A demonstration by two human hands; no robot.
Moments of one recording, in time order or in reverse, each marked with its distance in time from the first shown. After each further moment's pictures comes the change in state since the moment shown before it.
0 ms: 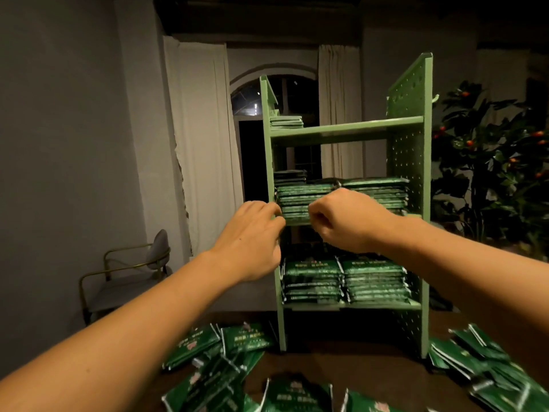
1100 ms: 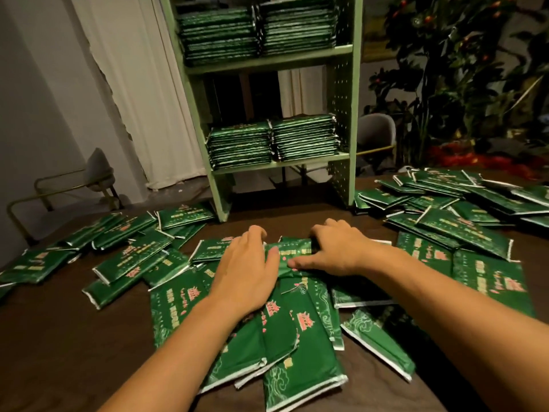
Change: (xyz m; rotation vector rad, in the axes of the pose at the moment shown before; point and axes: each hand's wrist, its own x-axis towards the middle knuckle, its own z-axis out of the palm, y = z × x) left_hand -0.148 0.198 0.152 -0.649 -0.285 -0.412; right_hand -0.233 -0.020 0.166 0.219 -0.670 0.545
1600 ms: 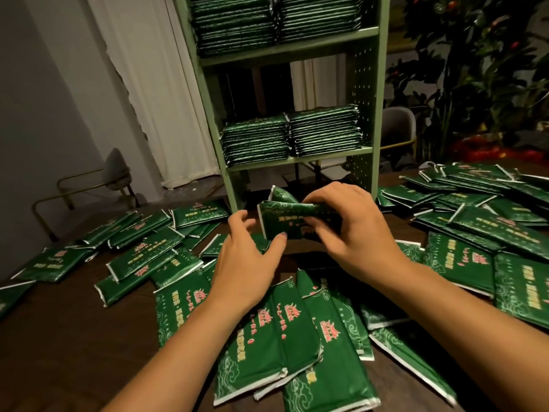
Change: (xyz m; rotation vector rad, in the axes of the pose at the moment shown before) left_hand -0.001 -0.017 -0.012 -0.373 0.122 -0.169; right_hand -0.001 -0.009 0.011 0.414 0.853 -0.528
